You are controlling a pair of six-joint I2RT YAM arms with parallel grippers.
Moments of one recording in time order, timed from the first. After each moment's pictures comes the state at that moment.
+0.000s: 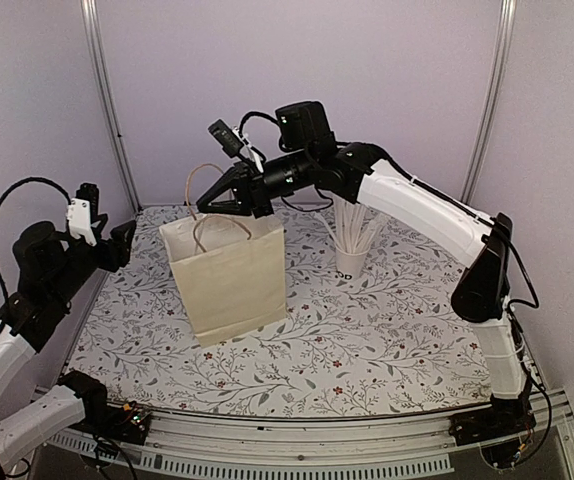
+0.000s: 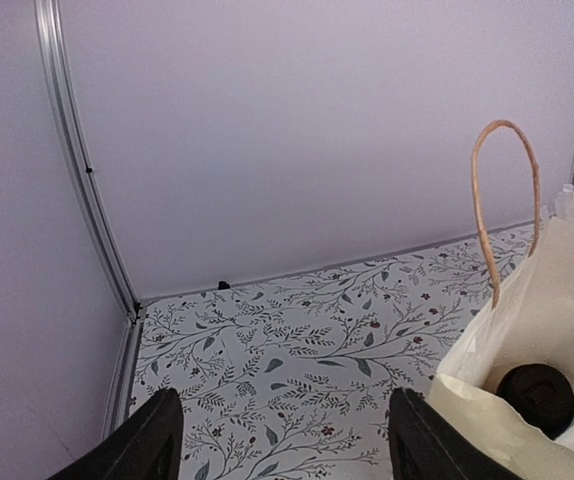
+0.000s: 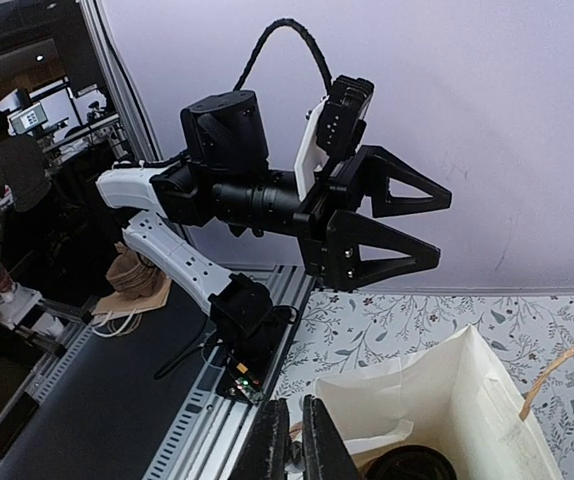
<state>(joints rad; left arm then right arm) -0.28 0.58 0.59 -0.08 -0.12 0.08 0.91 2.24 2.42 -0.45 -1.01 -0.03</state>
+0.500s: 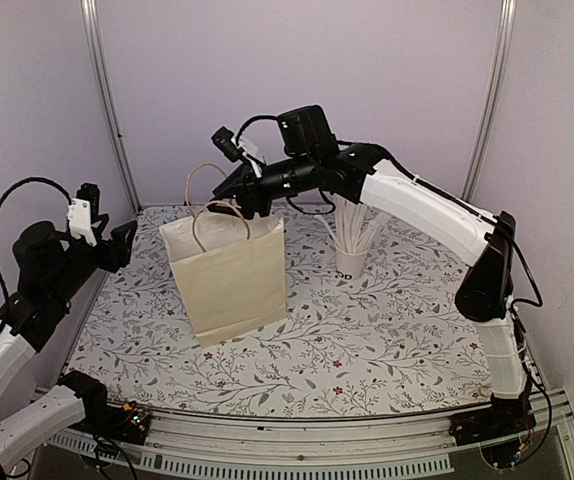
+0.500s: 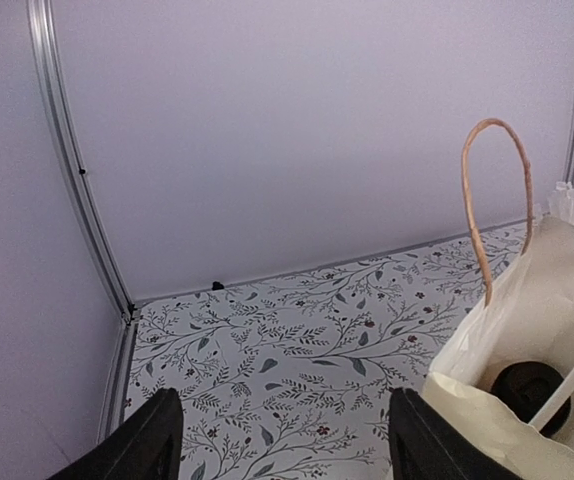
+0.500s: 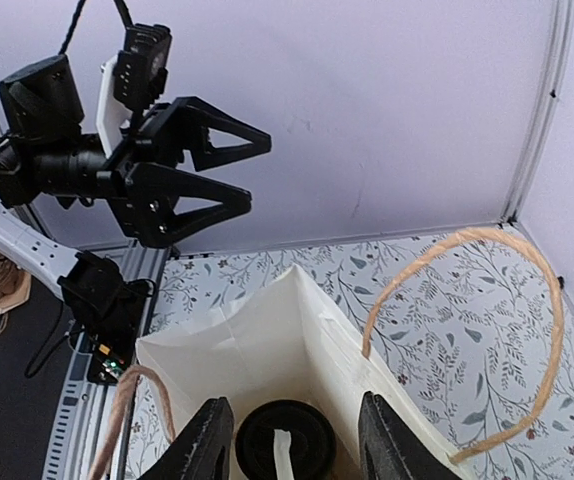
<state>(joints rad) -0.28 0.58 0.59 -0.08 -0.09 0.08 0.91 2.24 2.40 -0.51 -0.64 -0.13</state>
